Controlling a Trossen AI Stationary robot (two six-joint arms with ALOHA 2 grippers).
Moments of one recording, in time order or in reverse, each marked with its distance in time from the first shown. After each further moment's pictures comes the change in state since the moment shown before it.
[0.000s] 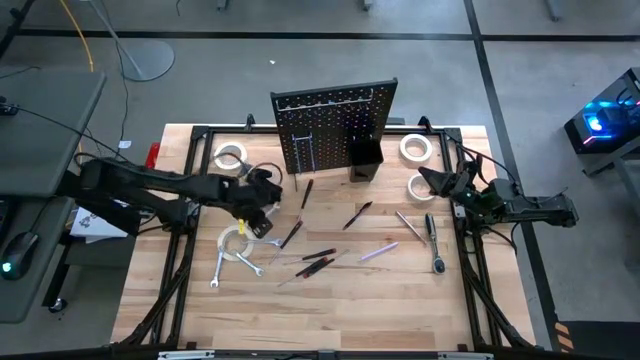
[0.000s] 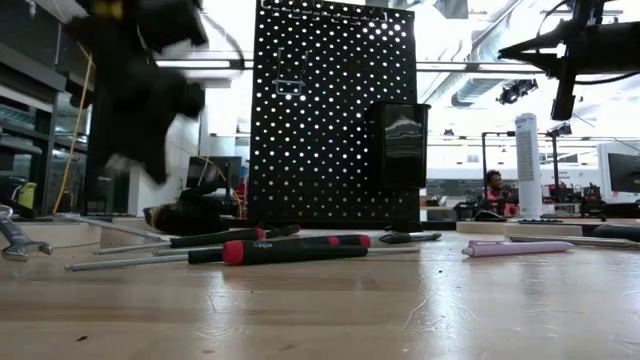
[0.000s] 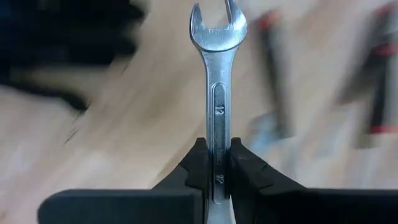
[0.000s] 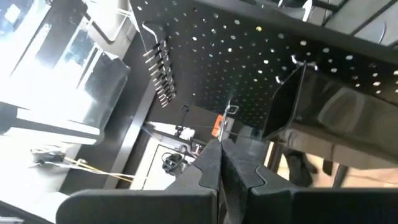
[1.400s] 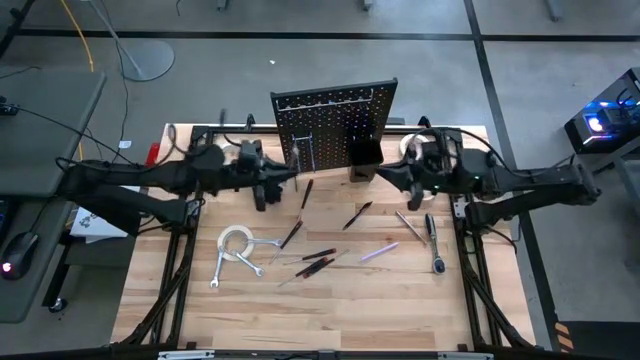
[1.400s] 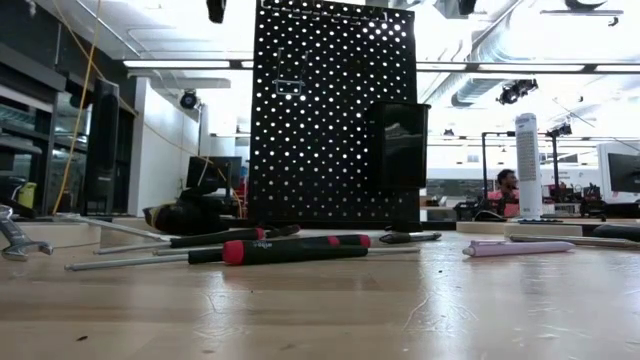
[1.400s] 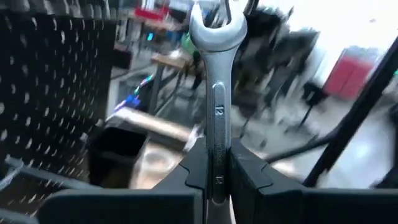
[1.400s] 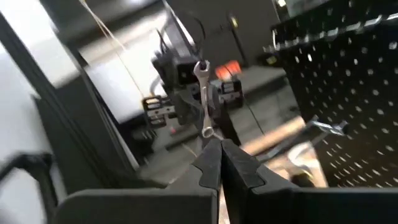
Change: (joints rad) left arm -0.009 -0.147 0.167 0.744 -0.147 0.453; right arm -0.019 0.890 0.716 -0.013 -0.371 -0.726
